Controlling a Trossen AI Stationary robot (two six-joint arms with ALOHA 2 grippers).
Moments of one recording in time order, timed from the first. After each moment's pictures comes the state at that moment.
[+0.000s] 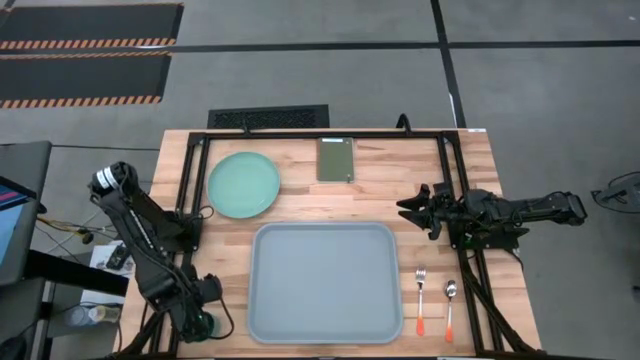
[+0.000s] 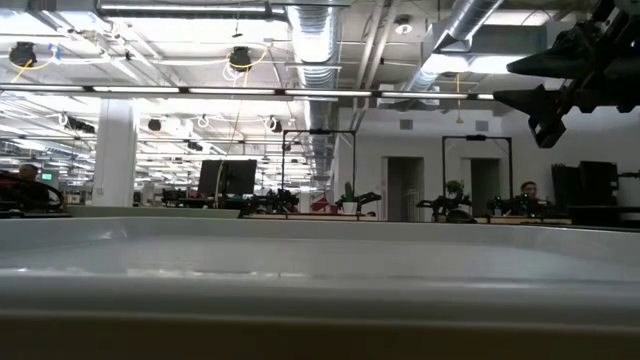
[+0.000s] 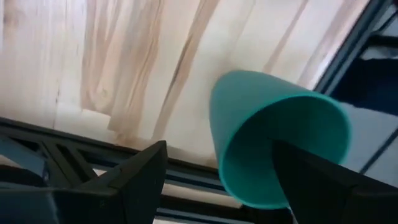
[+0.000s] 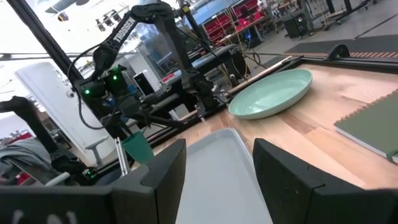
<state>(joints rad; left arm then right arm) -1.02 1.43 1.06 -1.03 0.12 -1.43 0.06 0.14 0.02 0.18 0.14 0.52</state>
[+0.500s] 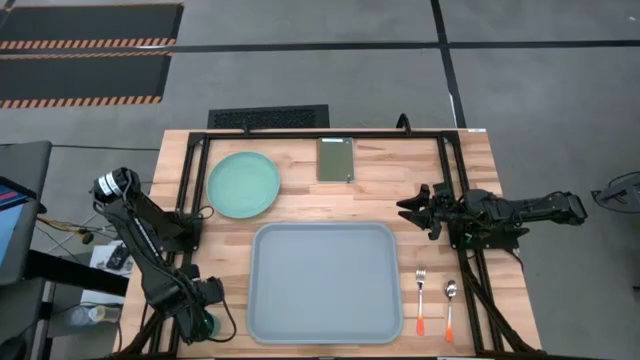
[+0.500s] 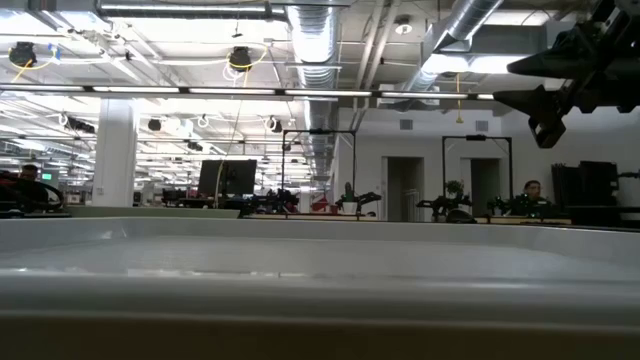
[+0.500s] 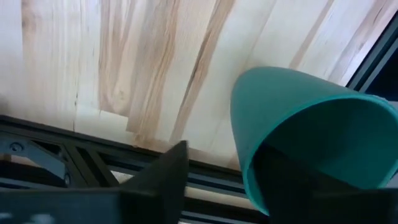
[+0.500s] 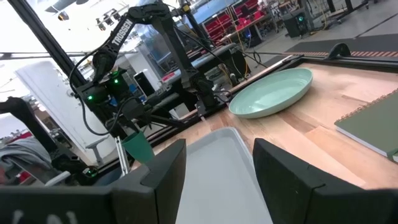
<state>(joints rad) -1.02 1.48 1.05 -1.06 0.13 -1.37 0.06 0.14 0.02 0.18 0.13 0.52</state>
